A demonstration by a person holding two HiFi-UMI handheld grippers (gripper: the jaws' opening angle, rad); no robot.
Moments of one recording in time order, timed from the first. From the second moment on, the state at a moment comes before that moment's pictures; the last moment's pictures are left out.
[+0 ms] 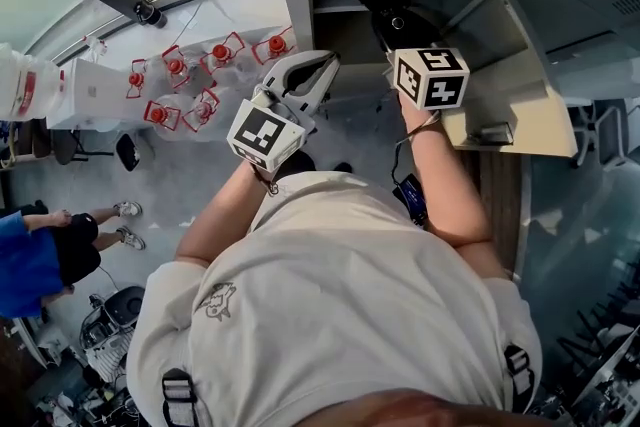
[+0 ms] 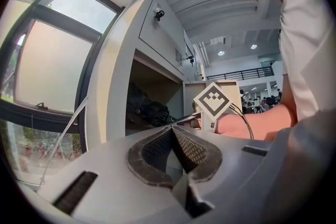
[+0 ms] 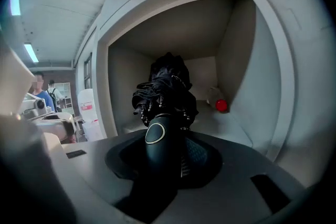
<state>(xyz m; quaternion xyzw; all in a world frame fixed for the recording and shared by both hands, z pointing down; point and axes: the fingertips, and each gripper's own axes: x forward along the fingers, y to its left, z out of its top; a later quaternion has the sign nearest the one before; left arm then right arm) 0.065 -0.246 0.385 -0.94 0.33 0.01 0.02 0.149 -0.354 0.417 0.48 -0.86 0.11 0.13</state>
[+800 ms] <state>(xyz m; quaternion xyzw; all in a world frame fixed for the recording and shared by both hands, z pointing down) 0.057 -0.256 0.386 -0.94 0.33 0.01 0.02 0.146 -0.440 0.400 0.49 -0.84 0.10 0.20</state>
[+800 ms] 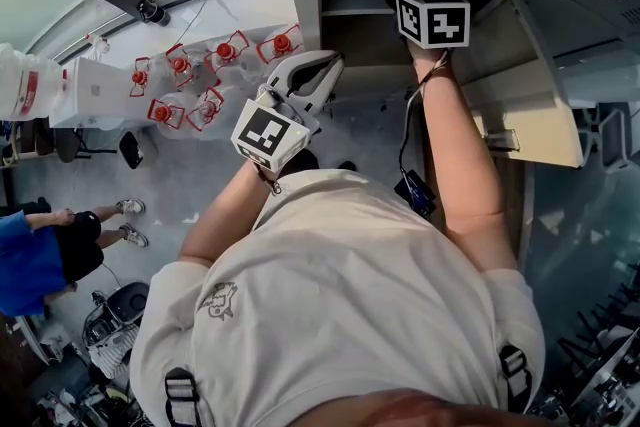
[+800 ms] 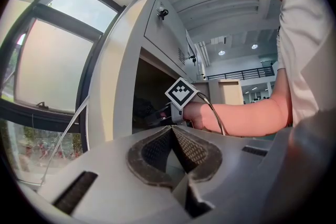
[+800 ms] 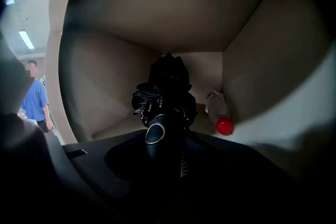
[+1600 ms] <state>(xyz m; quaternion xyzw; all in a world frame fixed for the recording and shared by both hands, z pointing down) 0.063 -0.255 0.384 -0.94 0.33 0.02 0.02 0.144 -0.458 0.431 0.47 -0.82 0.12 0.31</state>
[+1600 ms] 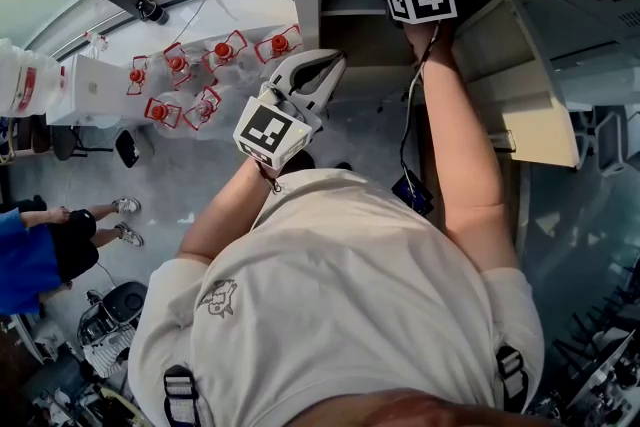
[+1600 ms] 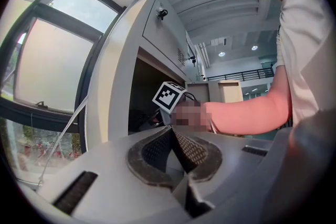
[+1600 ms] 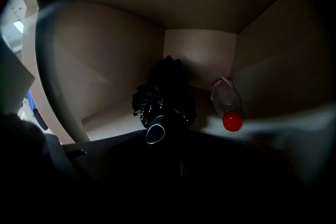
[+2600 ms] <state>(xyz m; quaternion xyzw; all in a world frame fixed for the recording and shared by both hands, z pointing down) 0.064 -0.243 0.382 -0.94 0.33 0.02 0.02 0.136 -0.441 0.425 0.48 -0.83 0.06 0.29</state>
